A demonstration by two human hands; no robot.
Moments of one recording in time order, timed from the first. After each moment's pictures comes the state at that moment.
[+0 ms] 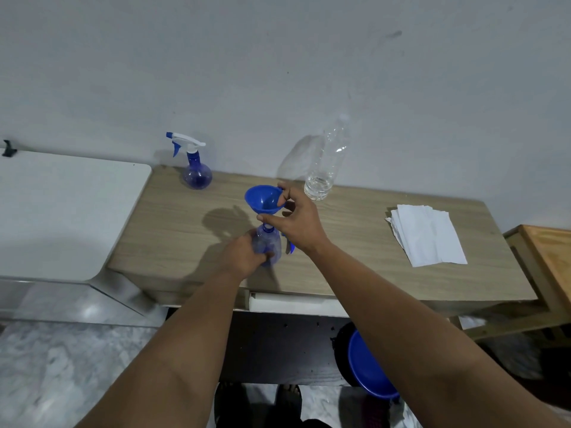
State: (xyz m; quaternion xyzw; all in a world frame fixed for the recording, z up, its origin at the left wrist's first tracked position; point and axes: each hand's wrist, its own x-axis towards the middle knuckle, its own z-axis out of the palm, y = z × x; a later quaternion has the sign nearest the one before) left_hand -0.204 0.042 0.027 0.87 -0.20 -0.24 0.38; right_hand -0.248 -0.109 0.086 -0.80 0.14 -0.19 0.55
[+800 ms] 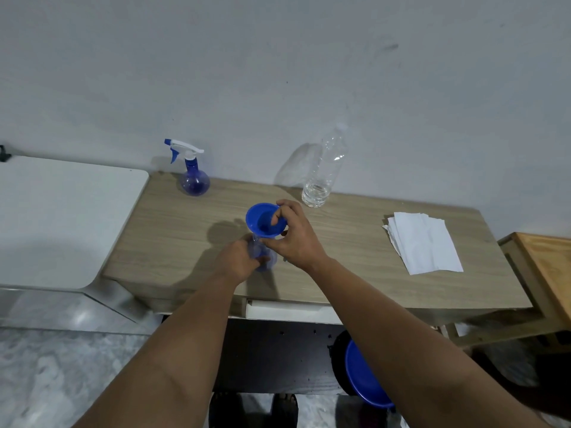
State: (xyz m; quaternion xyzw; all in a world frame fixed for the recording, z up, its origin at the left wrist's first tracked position) left_hand -0.193 0.044 0.028 0.87 -0.22 -0.25 0.37; right_hand -0.260 -0.113 0.069 -0.89 0.09 -0.15 0.43
